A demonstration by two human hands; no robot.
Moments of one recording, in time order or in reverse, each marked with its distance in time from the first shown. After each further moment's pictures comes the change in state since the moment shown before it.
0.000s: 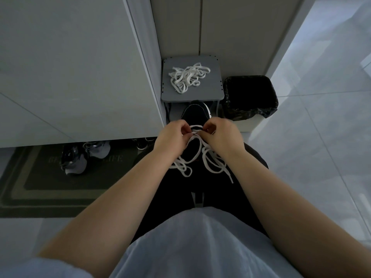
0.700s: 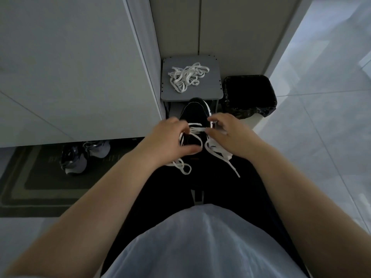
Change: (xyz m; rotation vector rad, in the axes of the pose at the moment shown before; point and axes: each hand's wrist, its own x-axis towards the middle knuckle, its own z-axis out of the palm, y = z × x) left_hand -0.029 0.010 -0.039 0.291 -0.150 0.267; right_hand -0.012 0.007 -0.038 0.000 -0.209 -0.160
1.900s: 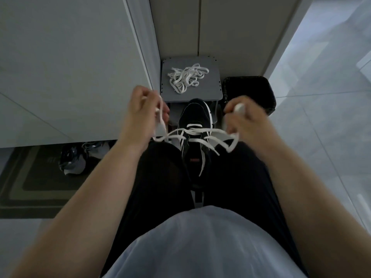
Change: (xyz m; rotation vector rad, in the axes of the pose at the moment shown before) left_hand 0.003 0.001 -0.036 -0.975 0.518 -0.227; right_hand -0.022 -0.021 -0.028 0.585 0.219 0.041
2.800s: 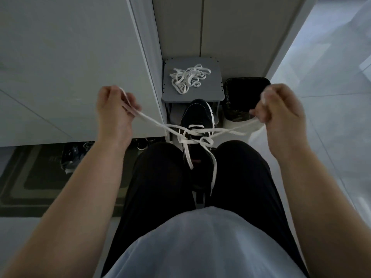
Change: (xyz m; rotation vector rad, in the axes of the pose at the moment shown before) left_hand 0.020 -0.005 -0.032 -0.376 0.334 -0.097; right_hand 0.001 -0.005 -0.021 0.364 0.245 -0.162
